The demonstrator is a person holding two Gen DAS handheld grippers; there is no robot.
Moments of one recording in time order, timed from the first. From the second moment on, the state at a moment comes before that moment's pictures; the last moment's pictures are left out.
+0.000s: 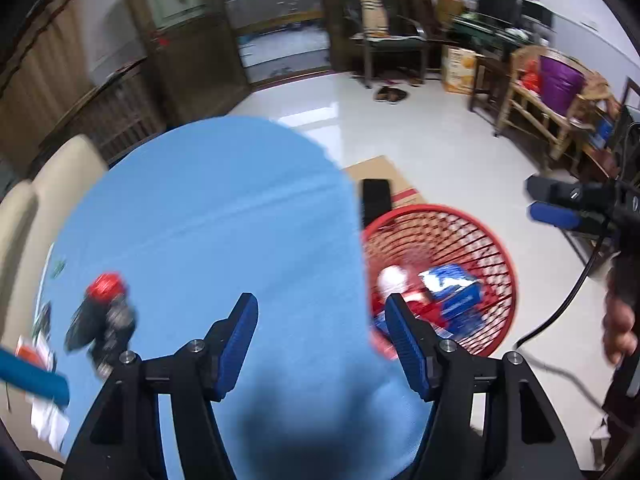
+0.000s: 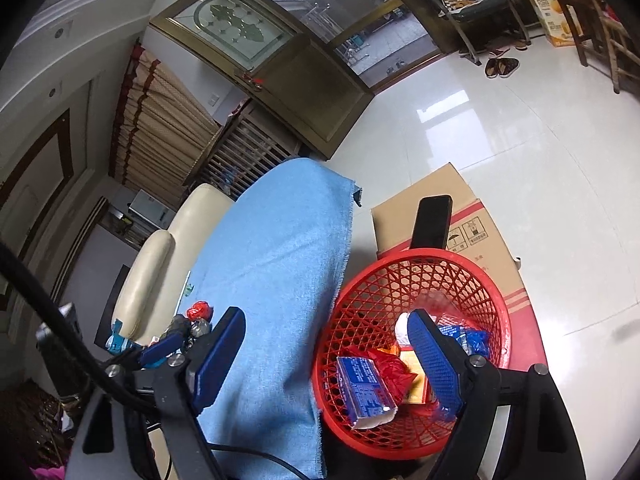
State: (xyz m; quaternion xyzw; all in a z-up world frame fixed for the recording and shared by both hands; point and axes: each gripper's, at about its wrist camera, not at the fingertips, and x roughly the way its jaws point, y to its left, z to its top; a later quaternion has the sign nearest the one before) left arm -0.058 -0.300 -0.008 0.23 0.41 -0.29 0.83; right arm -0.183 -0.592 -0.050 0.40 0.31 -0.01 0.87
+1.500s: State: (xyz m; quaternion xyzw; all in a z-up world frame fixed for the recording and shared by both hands) left arm 0.095 -0.063 -0.087 0.00 0.47 -0.19 0.86; right arm -0.037 -0.383 -0.040 0.22 0.45 0.11 0.86
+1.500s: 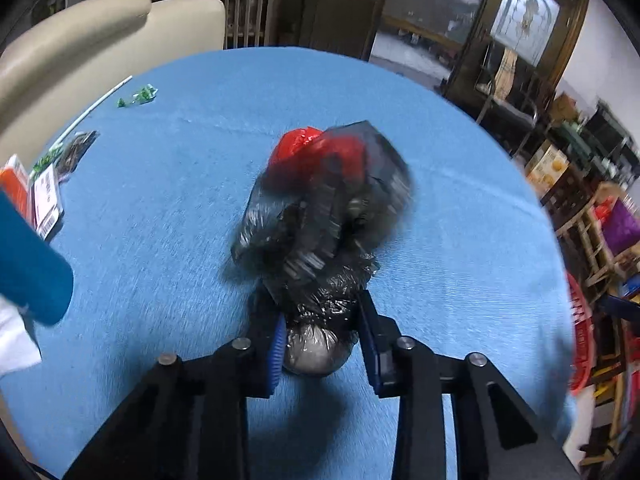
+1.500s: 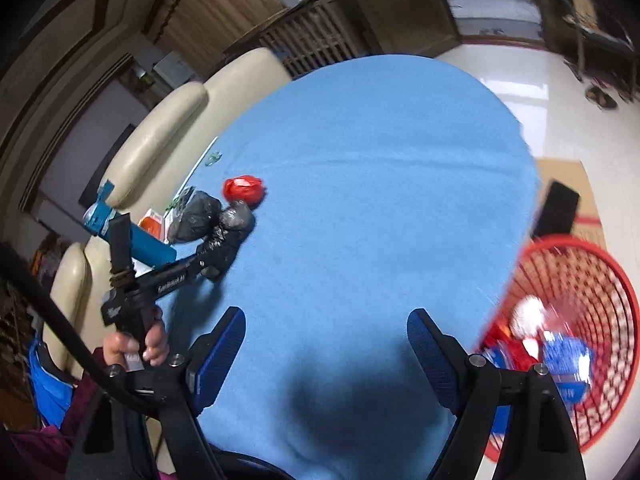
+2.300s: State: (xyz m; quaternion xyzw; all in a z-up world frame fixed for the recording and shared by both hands) left arm -0.005 0.026 -0.043 -0.03 0.44 -0.11 0.89; right arm 0.207 -0.216 -0.095 0.05 0.48 0.16 0.86
